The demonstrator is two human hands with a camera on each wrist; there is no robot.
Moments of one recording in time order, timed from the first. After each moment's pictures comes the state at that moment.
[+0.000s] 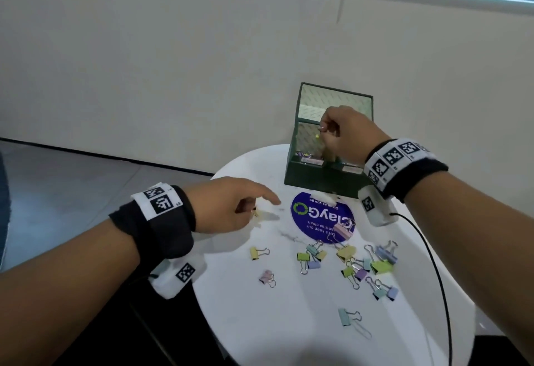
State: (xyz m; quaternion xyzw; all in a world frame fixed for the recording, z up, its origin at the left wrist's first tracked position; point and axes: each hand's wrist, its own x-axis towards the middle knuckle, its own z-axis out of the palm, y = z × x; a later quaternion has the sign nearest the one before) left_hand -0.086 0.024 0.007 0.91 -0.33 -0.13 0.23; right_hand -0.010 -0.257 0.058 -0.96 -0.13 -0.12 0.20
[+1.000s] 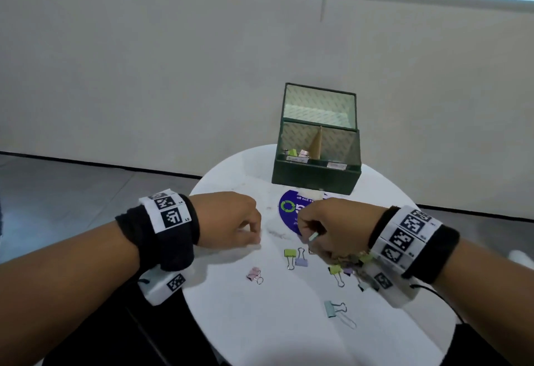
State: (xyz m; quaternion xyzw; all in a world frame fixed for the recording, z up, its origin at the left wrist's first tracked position) left_hand -0.097 -0.005 0.004 0.91 -0.37 -0.14 0.06; right_hand -0.124 -0.254 0.016 -0.95 -0.23 0.21 0.10
